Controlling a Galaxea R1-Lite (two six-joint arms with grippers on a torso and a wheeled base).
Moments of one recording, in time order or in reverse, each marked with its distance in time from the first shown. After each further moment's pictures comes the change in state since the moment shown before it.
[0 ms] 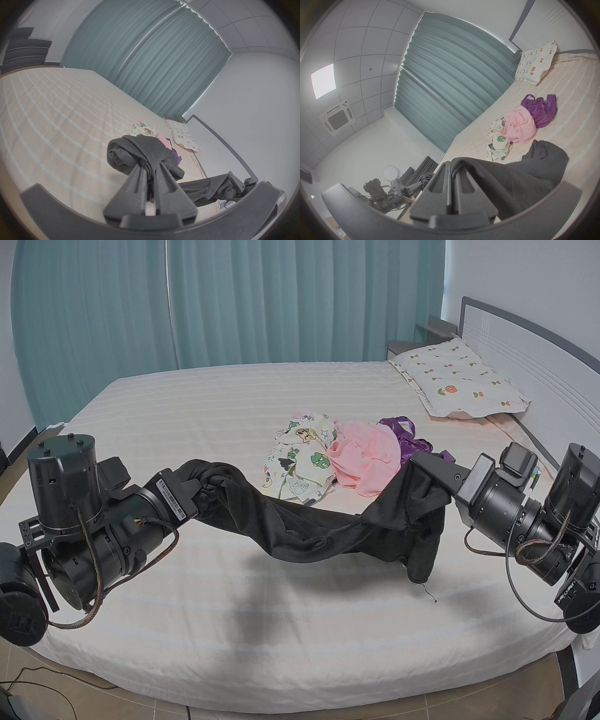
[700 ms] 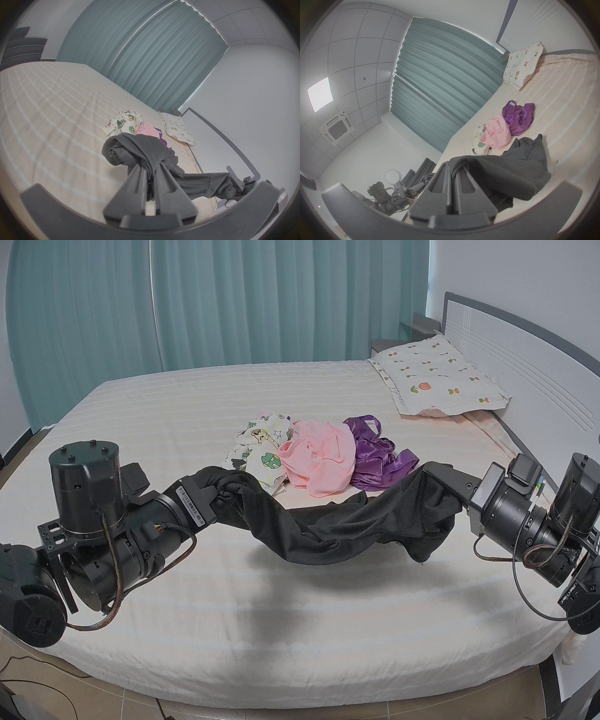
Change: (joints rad) left arm -0.007 0.065 -0.005 -0.042 -0.020 0.000; right arm -0.071 -0.006 0.059 -0.026 0.060 0.070
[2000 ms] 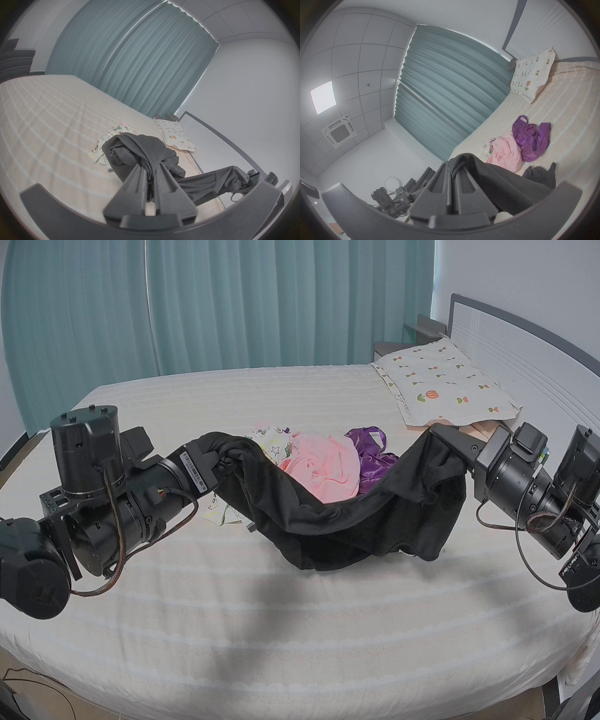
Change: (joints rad) left arm 0.047 0.039 -0.123 -0.004 -0.051 0.132; right arm -0.049 0.014 -0.121 0.005 0.014 0.005
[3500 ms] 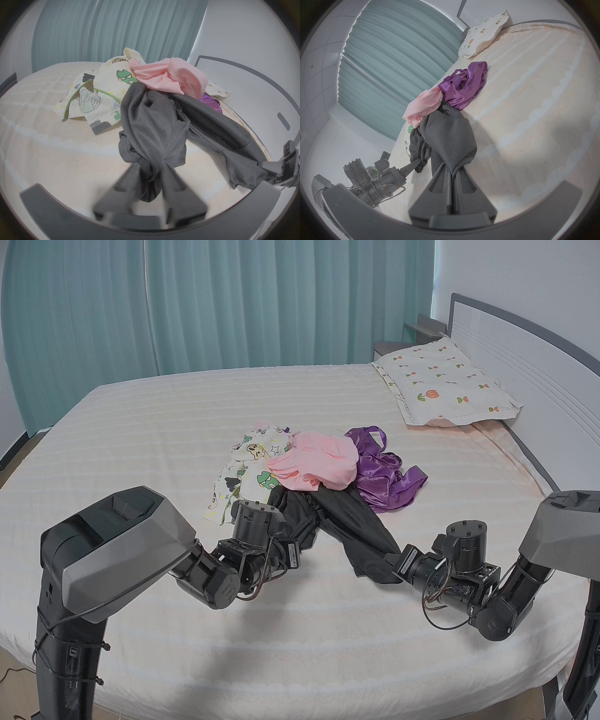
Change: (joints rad) left arm 0.020 0.819 -0.422 0.003 -0.051 0.197; right arm -0.005 0.566 0.029 -0.022 -0.150 0.012
